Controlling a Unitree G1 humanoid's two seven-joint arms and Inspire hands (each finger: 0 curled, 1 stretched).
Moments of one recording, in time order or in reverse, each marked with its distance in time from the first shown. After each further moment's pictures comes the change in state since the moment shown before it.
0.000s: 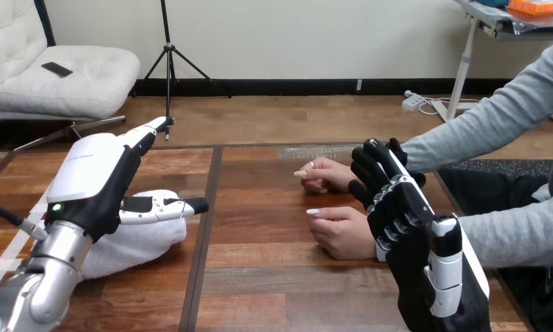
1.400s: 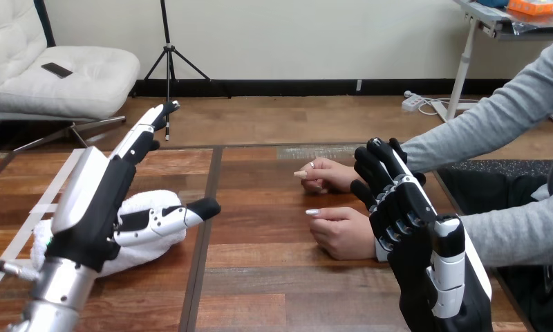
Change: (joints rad) left arm 0.249 -0.160 0.182 -0.332 -0.322 -0.150 -0.237; right arm 0.011 -0.001 0.001 -0.012 0.000 0.001 -0.009
